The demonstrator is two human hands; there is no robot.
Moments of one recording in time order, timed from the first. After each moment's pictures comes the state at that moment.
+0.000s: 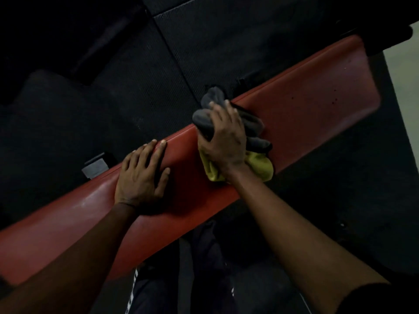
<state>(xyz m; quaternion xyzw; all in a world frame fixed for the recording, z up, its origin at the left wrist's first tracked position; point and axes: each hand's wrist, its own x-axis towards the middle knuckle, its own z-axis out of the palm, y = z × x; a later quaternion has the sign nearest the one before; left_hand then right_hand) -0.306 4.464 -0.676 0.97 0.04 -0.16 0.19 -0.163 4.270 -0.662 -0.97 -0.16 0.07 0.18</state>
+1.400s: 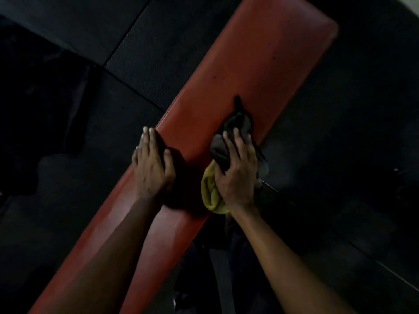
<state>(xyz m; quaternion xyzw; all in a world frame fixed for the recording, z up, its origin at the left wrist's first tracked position) -0.197 4.349 -0.674 0.97 0.05 -0.11 0.21 -0.244 4.156 -0.673 -0.96 0.14 0.00 0.24</state>
